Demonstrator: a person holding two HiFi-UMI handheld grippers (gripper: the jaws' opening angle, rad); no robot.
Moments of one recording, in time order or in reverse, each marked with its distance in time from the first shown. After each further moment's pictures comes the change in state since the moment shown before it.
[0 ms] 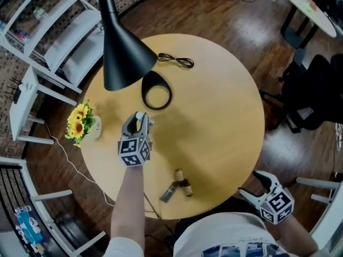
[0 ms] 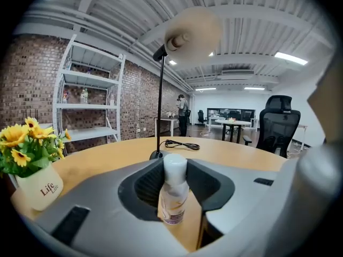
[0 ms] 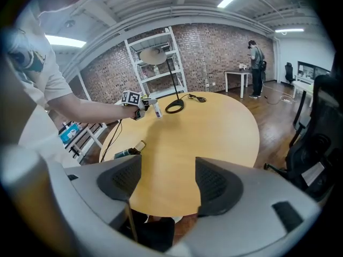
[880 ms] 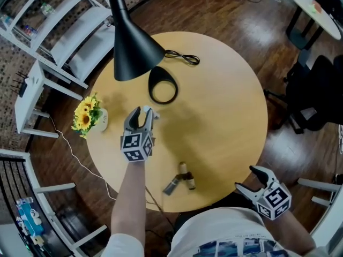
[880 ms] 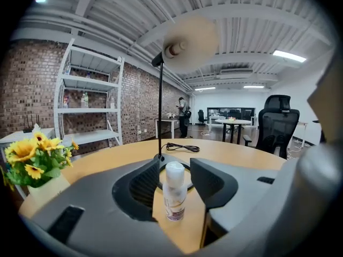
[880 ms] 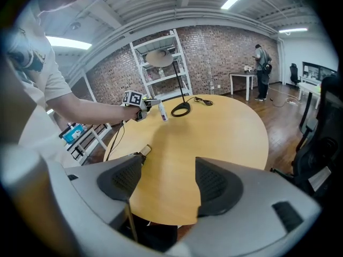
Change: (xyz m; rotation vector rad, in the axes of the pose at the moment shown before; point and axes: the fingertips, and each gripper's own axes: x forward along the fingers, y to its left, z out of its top) left arm -0.022 -0.005 0.019 0.028 0.000 0.010; right arm 0.005 0.016 0.011 -0.020 -0.035 0.045
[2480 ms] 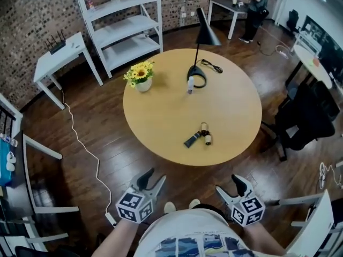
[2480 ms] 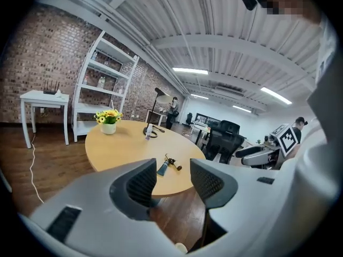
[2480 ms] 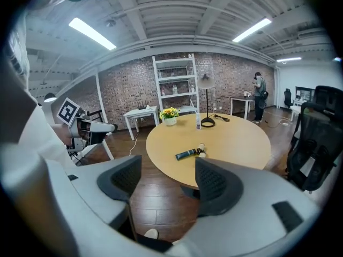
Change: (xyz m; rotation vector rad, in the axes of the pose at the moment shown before) left arm -0.605 -0.100 -0.106 -0.265 0.066 -0.185; right arm -0.102 0.356 -0.108 -0.106 -0.189 -0.099
